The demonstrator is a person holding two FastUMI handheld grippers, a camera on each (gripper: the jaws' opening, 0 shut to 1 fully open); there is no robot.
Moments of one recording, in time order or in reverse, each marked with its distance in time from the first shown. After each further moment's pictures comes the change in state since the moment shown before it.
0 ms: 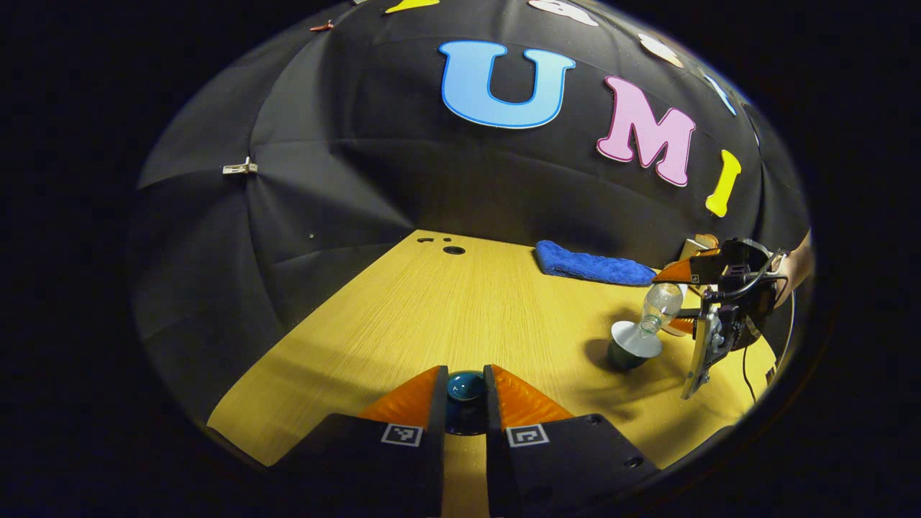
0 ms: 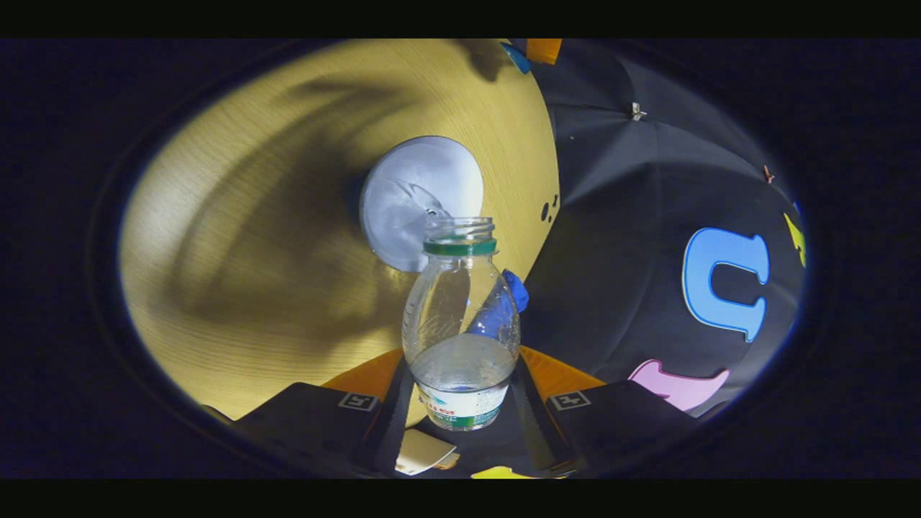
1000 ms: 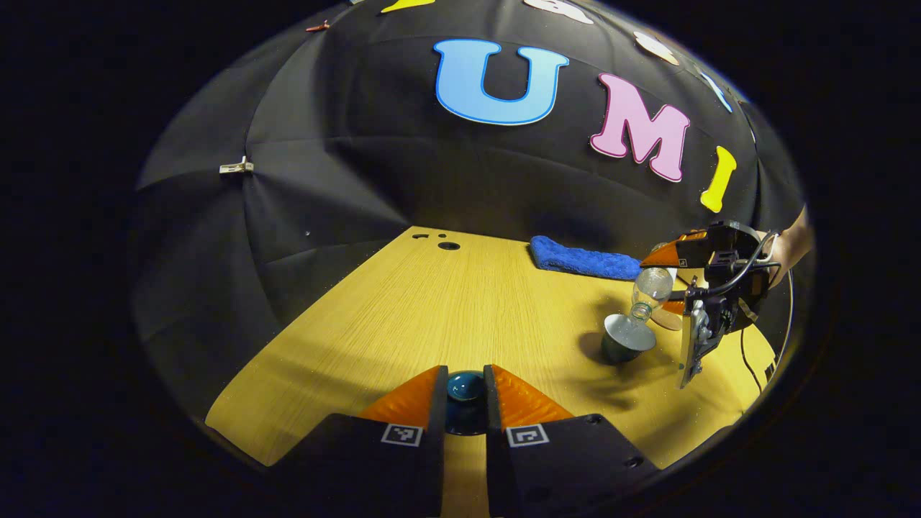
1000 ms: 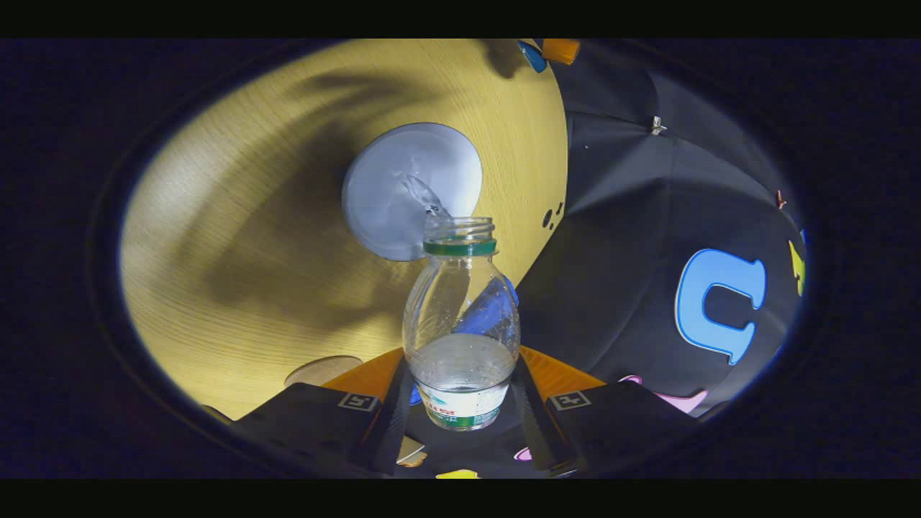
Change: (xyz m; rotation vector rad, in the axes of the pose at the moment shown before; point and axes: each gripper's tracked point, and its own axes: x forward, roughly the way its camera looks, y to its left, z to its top) left arm -0.004 -0.006 -0.006 0.009 0.010 -0.014; right arm 0.006 -0.015 -0.002 -0.123 -0.014 -0.006
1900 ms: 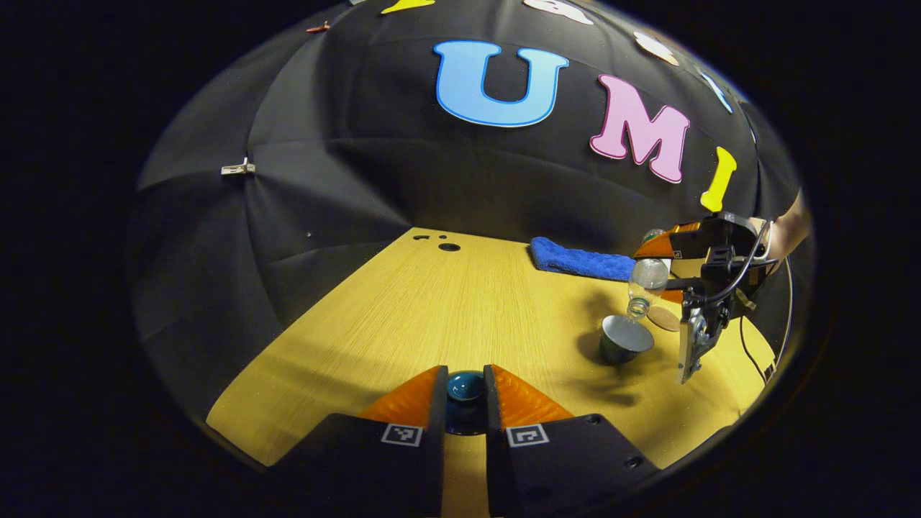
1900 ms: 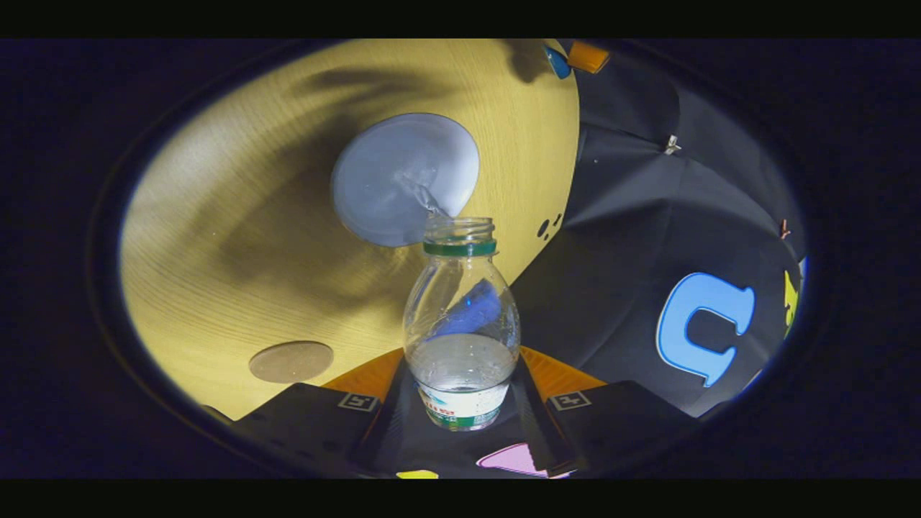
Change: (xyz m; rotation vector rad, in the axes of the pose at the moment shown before) left arm -0.001 -0.003 0.002 -0.001 -0.007 0.004; right arm 0.006 -0.025 -0.006 -0.122 -0.018 -0.034
